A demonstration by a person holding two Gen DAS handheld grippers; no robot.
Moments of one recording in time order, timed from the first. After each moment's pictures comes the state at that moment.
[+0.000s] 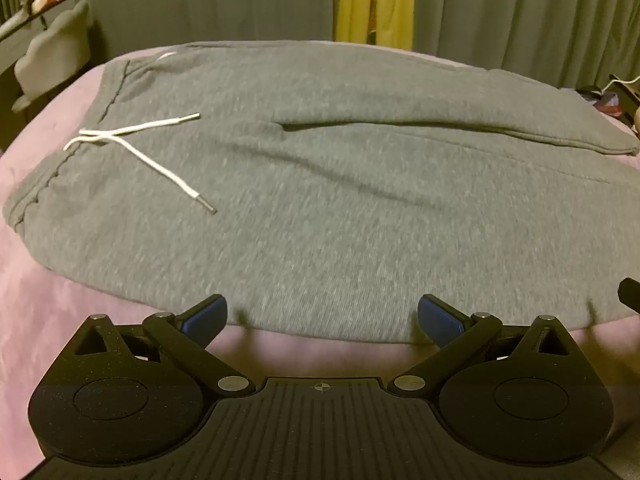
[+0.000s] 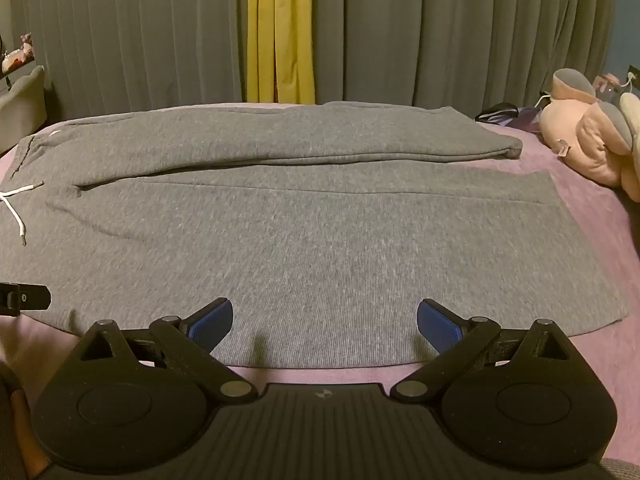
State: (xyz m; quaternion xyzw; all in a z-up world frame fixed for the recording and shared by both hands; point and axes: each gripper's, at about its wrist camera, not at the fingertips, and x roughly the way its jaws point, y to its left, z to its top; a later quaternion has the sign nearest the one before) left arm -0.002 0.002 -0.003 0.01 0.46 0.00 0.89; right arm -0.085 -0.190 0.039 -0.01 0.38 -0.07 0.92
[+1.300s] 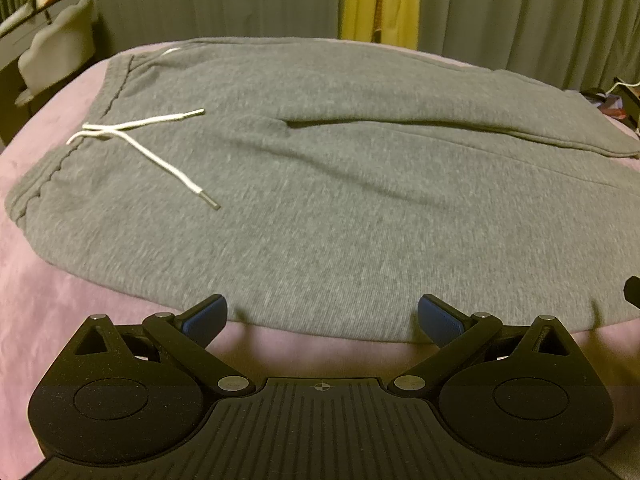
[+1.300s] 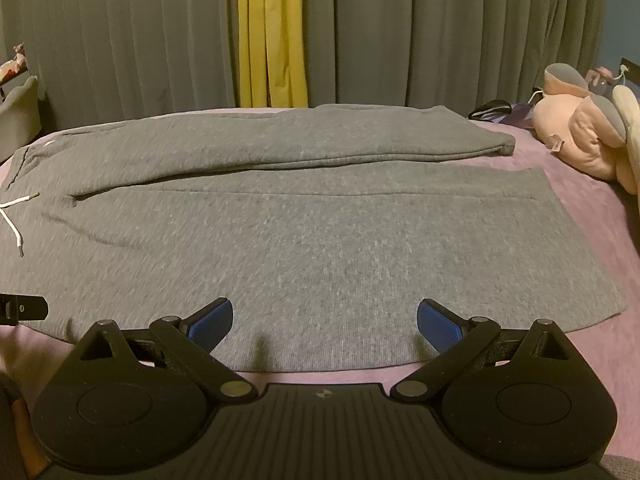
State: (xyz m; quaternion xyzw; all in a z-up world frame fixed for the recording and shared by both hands) left arm -0.004 0.010 -0.005 0.01 0.46 0.00 0.89; right arm -0.083 -0.193 0.041 0.00 0.38 -0.07 0.92
